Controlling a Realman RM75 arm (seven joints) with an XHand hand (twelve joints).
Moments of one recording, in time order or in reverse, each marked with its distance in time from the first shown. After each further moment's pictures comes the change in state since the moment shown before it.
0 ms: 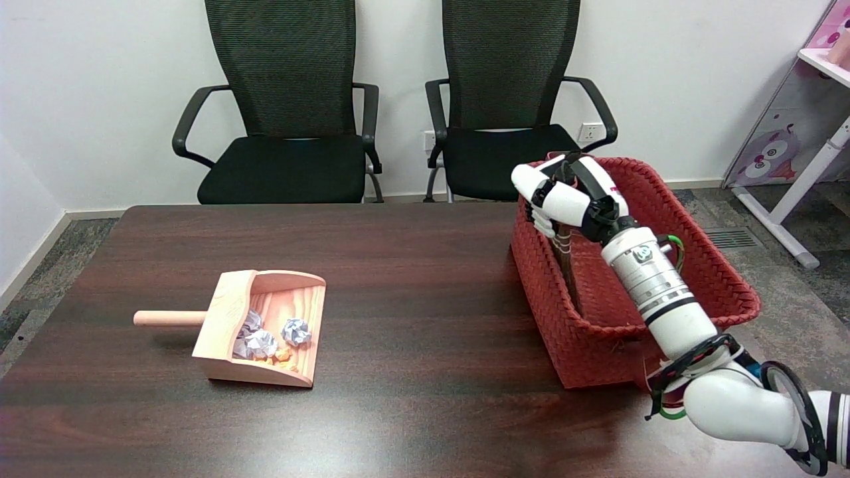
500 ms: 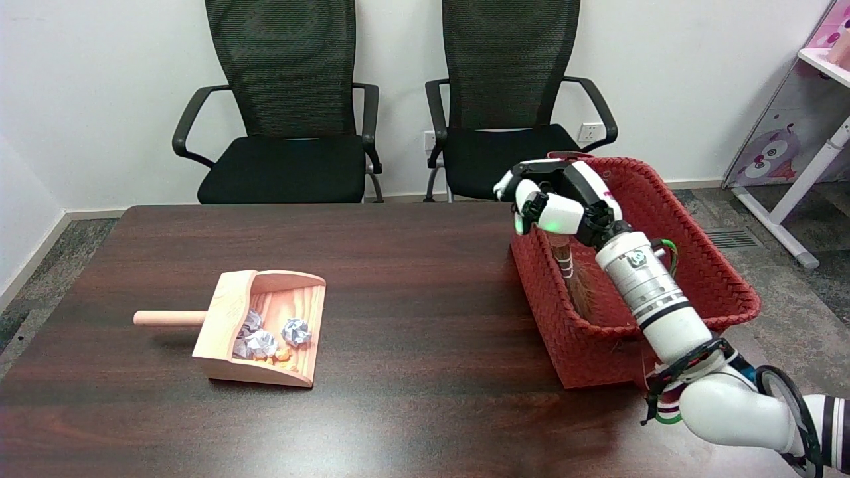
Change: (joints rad) arm 0.004 -0.016 -0.016 0.000 -0.014 0.000 -0.003
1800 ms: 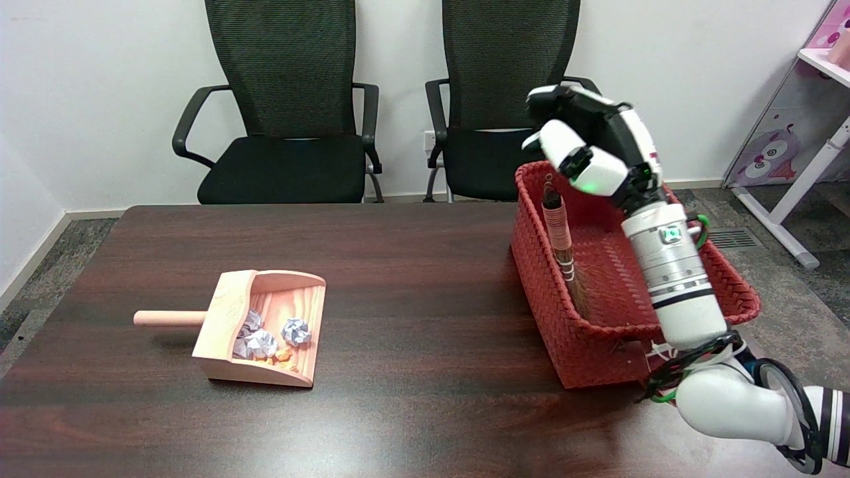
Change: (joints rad) arm 0.022 -0.002 0.015 -0.042 -0.052 0.217 -0.002
